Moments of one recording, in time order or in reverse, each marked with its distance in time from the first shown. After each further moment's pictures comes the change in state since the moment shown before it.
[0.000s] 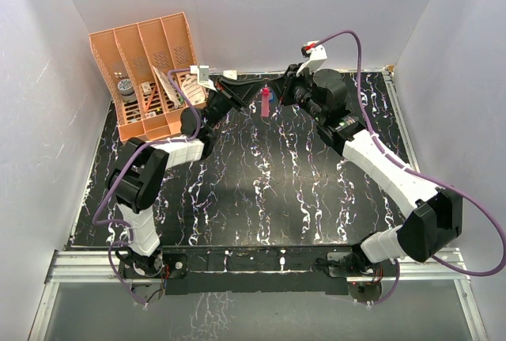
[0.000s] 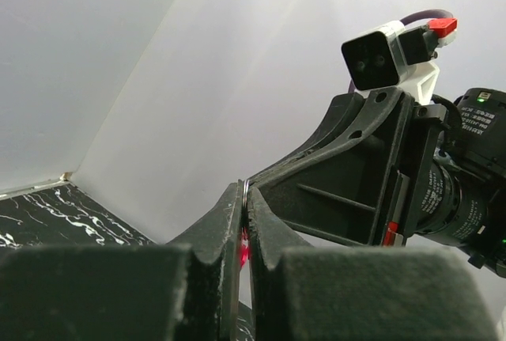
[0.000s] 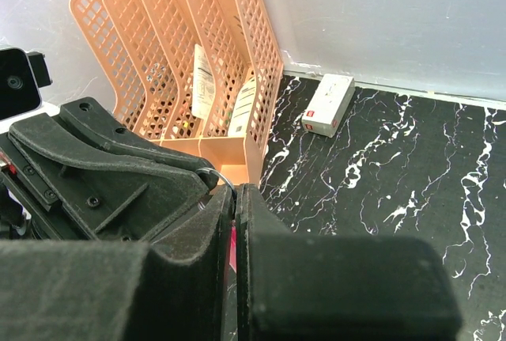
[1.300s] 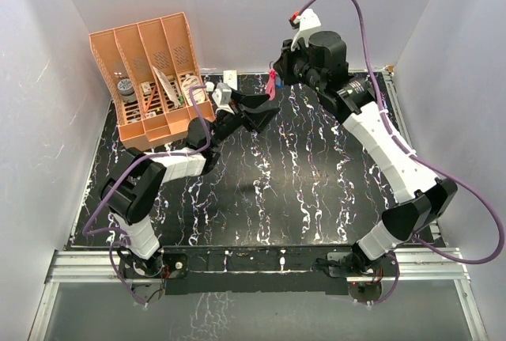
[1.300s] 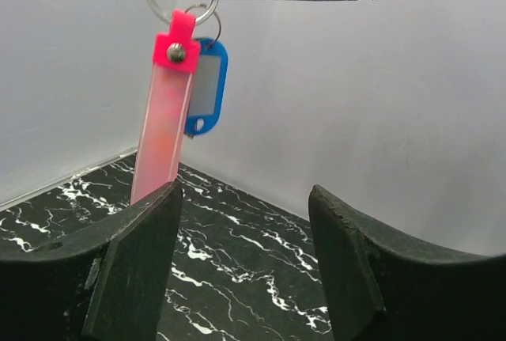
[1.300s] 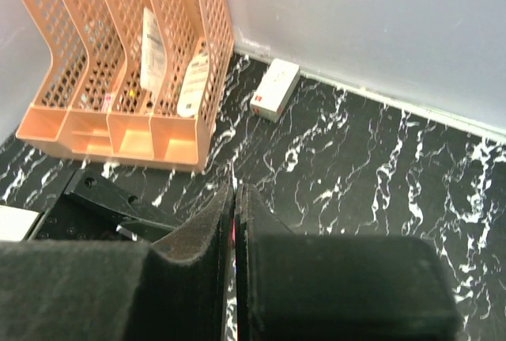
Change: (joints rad) left arm -0.092 -0.106 -0.148 -0.119 0.010 0.464; right arm 0.000 0.153 0.507 -0.501 0.052 -0.219
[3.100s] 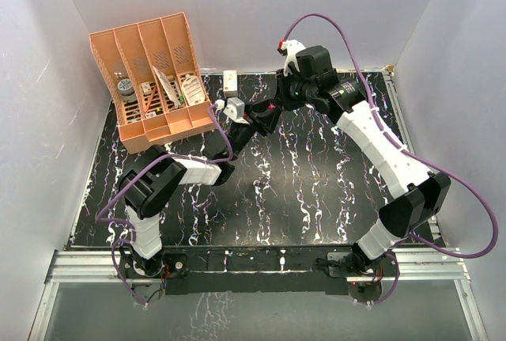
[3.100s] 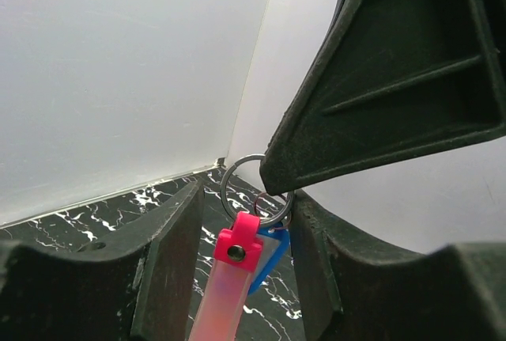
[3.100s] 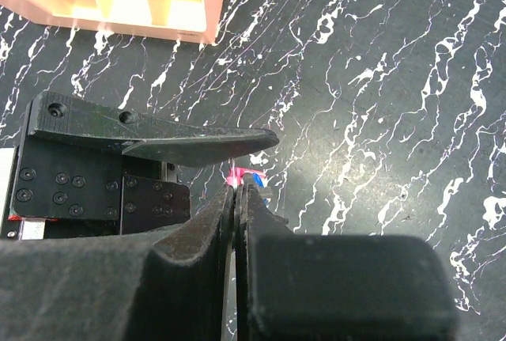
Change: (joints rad) left arm -0.139 0.119 -0.011 0.125 -0.386 0.227; right arm 0.000 0.041 -0.028 -0.311 -0.121 0.018
